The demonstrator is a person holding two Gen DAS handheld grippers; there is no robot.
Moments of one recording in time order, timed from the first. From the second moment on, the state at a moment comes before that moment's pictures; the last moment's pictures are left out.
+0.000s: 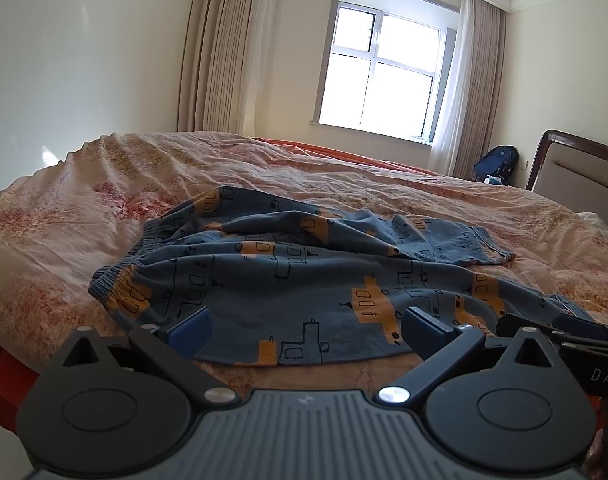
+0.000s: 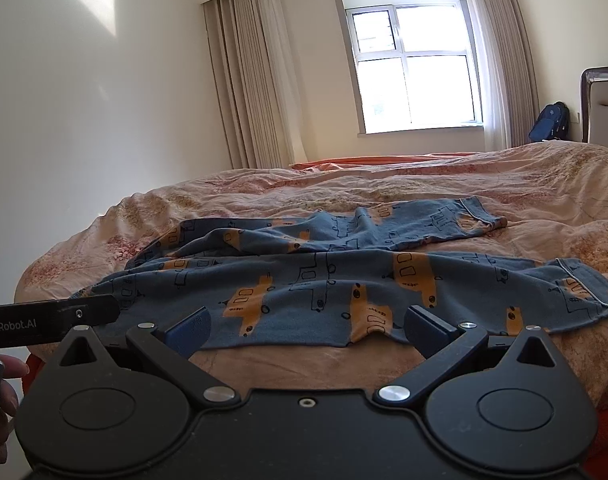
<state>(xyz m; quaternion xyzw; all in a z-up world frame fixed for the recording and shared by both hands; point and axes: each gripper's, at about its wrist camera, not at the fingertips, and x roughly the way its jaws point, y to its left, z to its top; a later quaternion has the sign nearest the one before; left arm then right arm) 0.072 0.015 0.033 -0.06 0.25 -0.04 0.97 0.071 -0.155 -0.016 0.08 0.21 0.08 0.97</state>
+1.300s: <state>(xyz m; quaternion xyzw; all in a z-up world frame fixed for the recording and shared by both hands) 0.298 0.077 0.044 0.10 0.28 0.04 0.95 0.303 -0.180 -0.011 -0.12 0.20 0.20 0.95</state>
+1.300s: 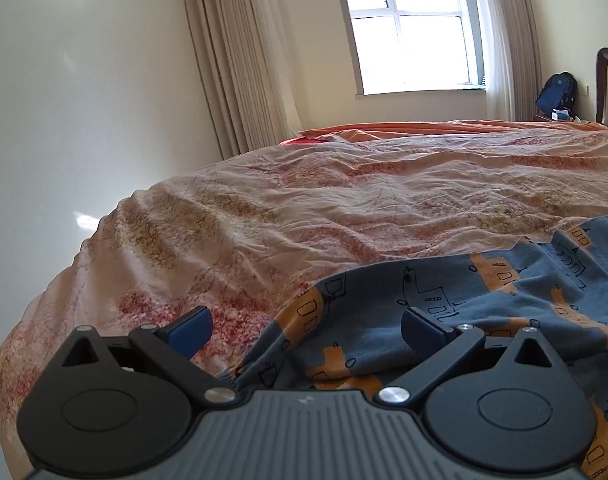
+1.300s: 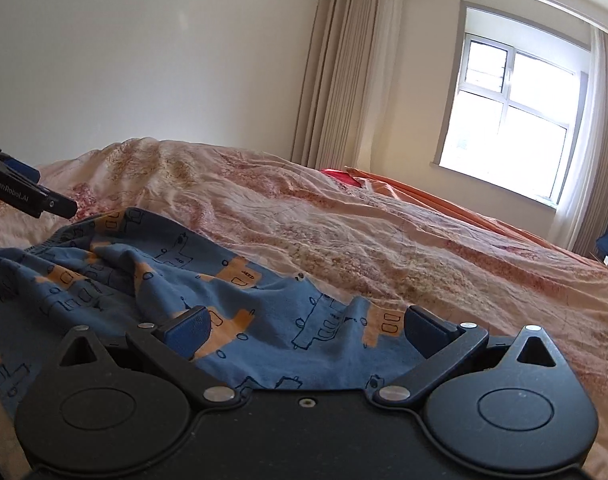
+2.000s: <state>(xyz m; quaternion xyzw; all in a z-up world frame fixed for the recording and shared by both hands) 0.413 0.135 0.001 0.11 0.39 -0.12 0.90 0.496 -0.151 -0.049 -0.15 0.34 0.41 0.84</state>
